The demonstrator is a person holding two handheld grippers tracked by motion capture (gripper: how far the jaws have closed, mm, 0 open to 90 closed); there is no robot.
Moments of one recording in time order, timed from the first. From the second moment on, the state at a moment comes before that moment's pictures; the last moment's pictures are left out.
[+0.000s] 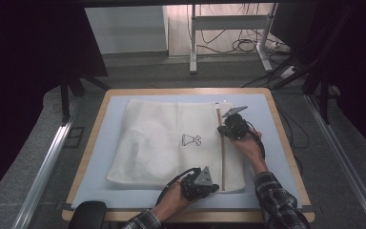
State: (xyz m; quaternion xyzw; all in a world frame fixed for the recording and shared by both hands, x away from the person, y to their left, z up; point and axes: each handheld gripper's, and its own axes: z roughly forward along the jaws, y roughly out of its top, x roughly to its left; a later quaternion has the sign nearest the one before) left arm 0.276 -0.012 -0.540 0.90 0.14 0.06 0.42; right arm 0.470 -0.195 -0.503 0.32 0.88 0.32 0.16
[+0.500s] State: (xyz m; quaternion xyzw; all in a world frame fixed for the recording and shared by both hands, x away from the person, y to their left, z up) left arm 0.275 -0.012 -0.540 0.90 0.14 0.06 0.42; right arm 0.486 -0.195 -0.506 0.33 0.87 0.32 0.16
